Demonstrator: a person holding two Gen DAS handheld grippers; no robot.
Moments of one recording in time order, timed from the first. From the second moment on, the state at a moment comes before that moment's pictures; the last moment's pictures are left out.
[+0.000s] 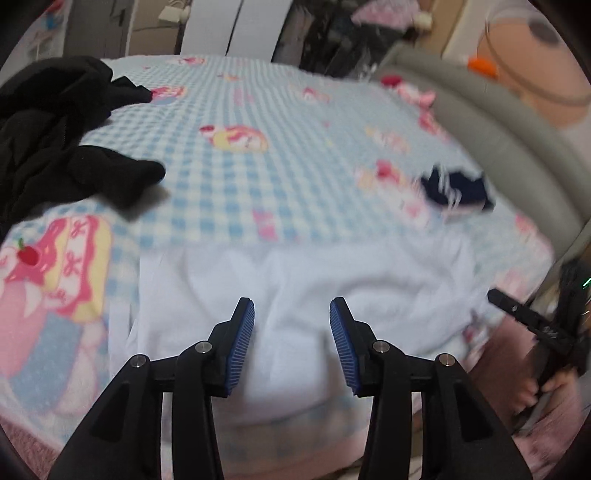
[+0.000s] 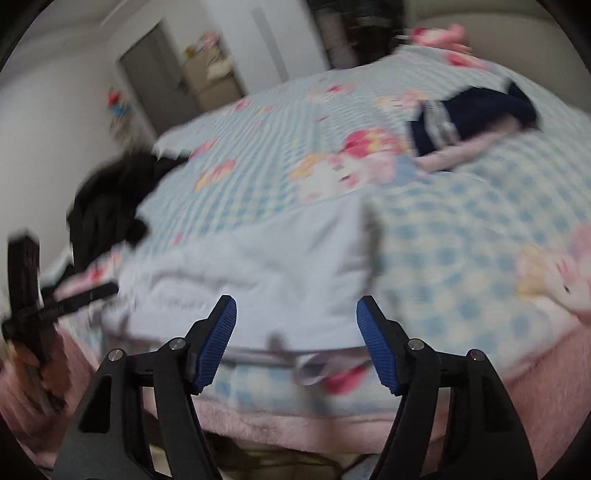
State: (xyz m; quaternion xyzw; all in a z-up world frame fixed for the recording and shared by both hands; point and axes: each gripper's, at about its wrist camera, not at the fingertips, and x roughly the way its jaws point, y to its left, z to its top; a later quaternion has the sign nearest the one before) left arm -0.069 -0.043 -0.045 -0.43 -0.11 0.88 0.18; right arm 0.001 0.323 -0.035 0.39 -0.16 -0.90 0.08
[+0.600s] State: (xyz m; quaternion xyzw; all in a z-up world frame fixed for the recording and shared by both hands) left arm -0.077 -0.089 -0.055 -0.41 -0.13 0.90 0.13; right arm -0.011 0.360 -0.040 0.41 -0.19 -0.89 -0.03
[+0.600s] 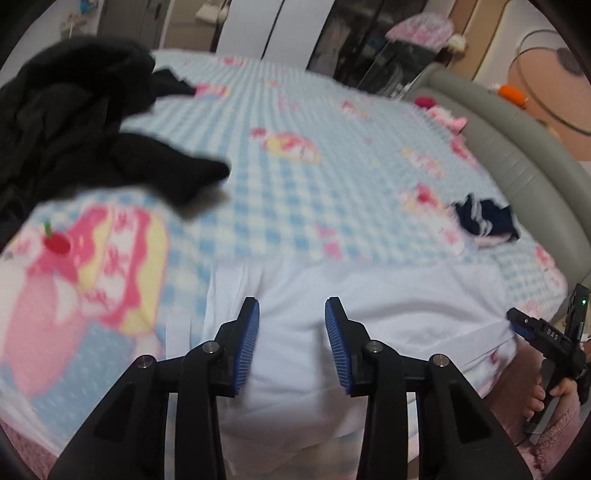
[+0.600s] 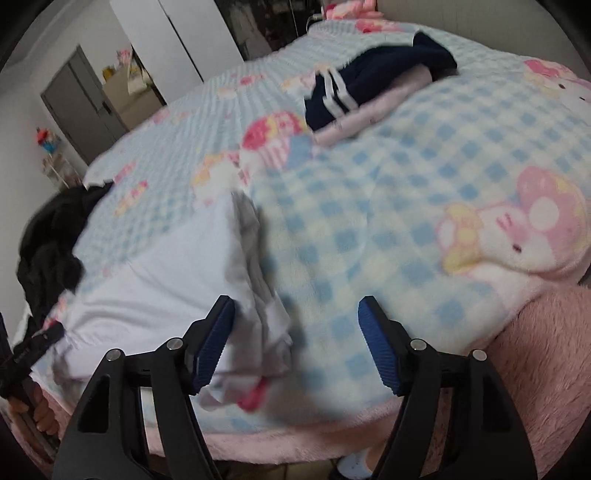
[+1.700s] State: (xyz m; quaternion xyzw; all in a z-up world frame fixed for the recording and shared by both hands) left arm -0.098 -0.018 -0.077 -0.48 0.02 0.86 0.18; right arm -0.066 0.207 -0.065 0.44 0.07 -0.89 0.07
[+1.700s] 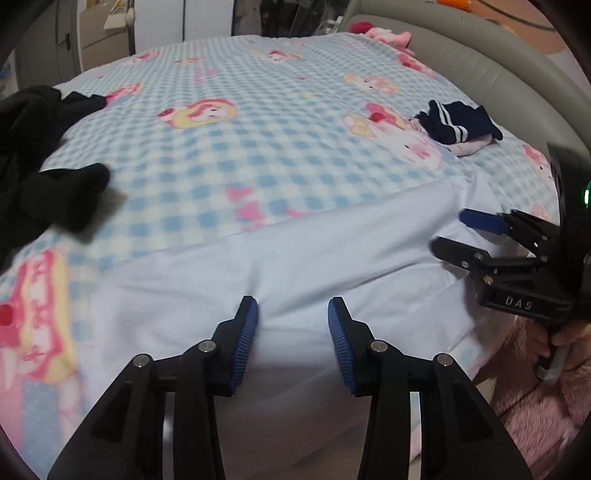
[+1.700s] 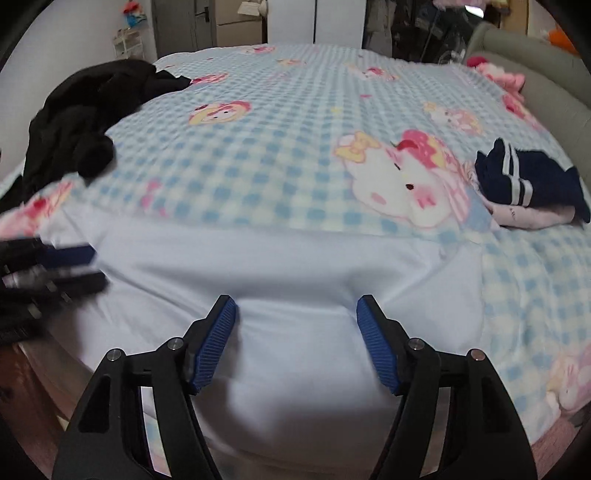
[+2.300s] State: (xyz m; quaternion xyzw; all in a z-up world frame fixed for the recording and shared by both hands) left arm -0.054 -0.100 -0.078 -0.50 -0.08 0.86 0.05; right arm -0.057 0.216 -0.052 0.44 -0.03 -0.89 0.12
